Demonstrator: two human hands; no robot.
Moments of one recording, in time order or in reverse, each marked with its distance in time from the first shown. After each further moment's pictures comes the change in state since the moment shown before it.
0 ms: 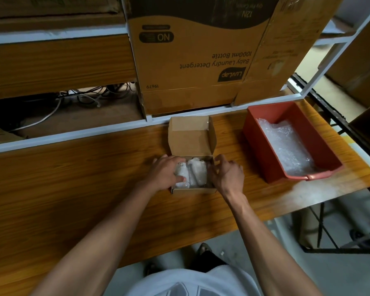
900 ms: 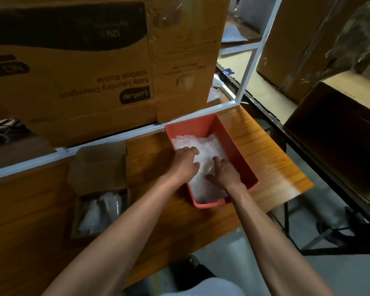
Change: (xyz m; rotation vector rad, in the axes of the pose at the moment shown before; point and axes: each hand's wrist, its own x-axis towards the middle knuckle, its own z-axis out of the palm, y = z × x) left_hand 0.191 0.322 0.077 -0.094 0.045 0.114; right_hand 0.140 0.275 -0.097 -0.063 -0.399 0.154
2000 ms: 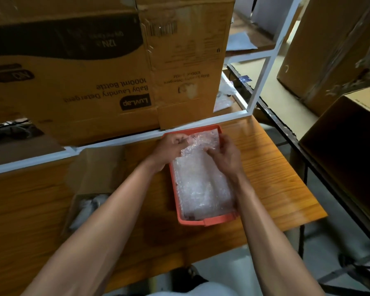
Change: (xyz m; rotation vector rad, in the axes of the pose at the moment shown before) left_hand 0.056 0.002 -0.039 -0.718 0.117 -0.083; right_hand 0.046 0.006 -0.078 0.796 0.239 -0.258
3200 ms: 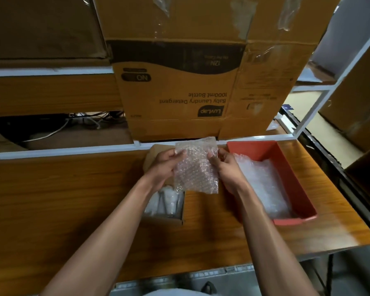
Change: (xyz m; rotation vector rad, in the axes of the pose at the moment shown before) left_hand -0.179 -0.052 -0.200 -0.383 0.151 -0.124; right_hand -0.094 -0.139 0.173 0.373 -0.349 0.077
